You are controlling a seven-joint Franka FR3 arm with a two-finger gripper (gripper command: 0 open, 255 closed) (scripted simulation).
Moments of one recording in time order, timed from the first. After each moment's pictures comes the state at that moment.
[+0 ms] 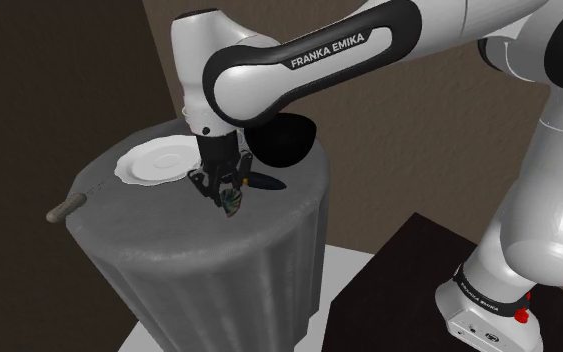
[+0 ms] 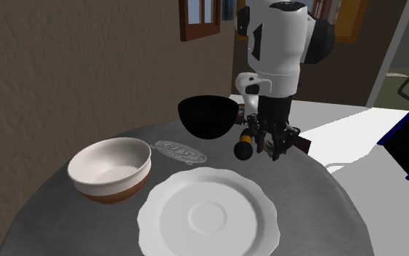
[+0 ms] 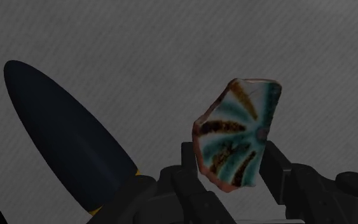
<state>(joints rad) 0.17 0.17 0.53 -1.75 -0.06 1.92 0.73</state>
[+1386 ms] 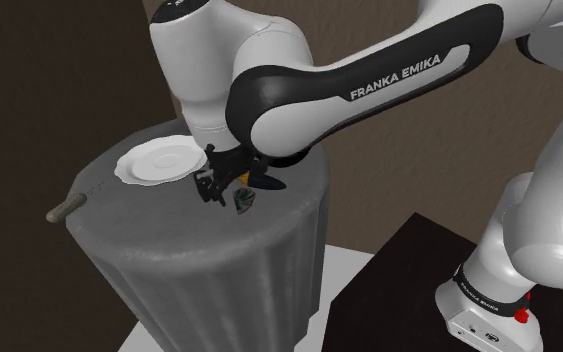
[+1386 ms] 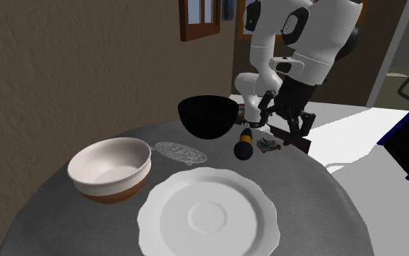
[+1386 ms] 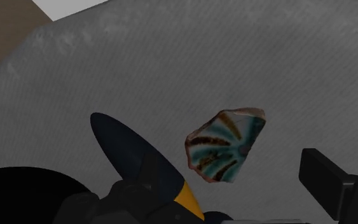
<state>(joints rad) 0.25 0.04 0.56 -1.84 -0.30 1.83 1.03</state>
